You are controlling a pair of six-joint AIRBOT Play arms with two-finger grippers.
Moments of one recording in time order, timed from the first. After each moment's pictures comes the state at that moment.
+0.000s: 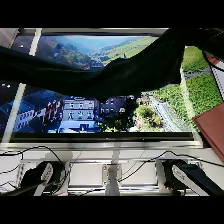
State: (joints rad) left arm 0.36 -0.75 1.12 1.72 -0.32 -2.00; right arm -0.04 -1.01 1.44 -0.85 0.82 1.16
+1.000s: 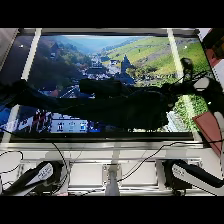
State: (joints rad) left arm 0.35 -1.09 1.06 1.47 -0.91 -1.63; right arm -0.13 -1.20 1.05 -1.28 0.93 1.39
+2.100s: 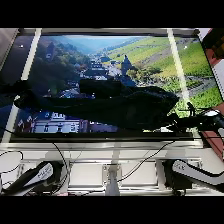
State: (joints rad) left arm 0.35 -1.11 1.06 1.45 -0.88 -1.46; right arm -0.59 -1.29 0.59 -0.91 1.20 1.20
